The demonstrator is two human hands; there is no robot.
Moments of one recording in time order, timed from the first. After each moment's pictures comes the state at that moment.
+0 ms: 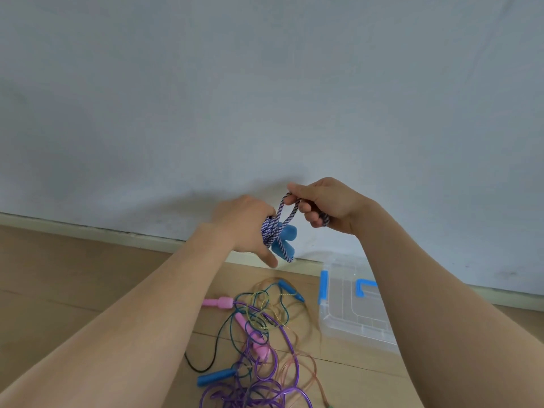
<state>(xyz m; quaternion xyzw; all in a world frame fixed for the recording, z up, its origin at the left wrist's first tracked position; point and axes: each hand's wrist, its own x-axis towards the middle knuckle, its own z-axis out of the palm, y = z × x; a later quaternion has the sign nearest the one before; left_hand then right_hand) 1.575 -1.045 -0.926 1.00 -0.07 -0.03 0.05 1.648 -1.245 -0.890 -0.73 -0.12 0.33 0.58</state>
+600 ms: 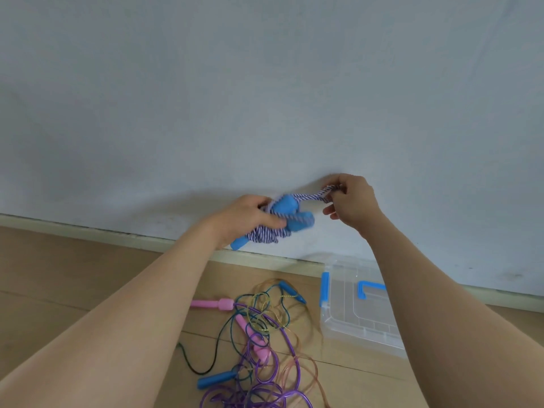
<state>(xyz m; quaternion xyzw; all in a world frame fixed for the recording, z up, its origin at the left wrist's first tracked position) 1.578 -1.040 -0.925 0.81 0.02 -0.12 0.57 1.676 -1.273 -0.926 -0.87 -0.09 0.03 0.48</state>
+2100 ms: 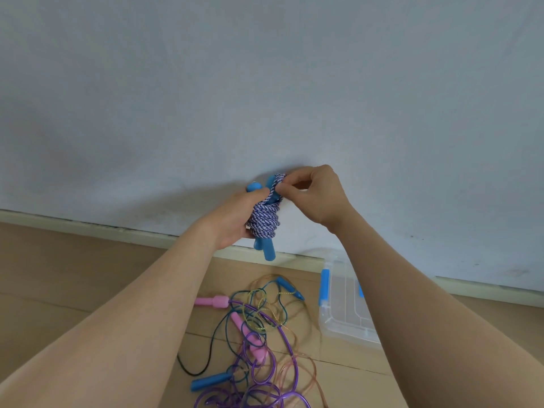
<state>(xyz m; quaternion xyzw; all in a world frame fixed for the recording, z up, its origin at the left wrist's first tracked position) 1.608 -1.041 -0.961 0.63 0.18 -0.11 0.74 1.676 -1.214 -0.943 -0.82 -0.21 0.04 0.53</state>
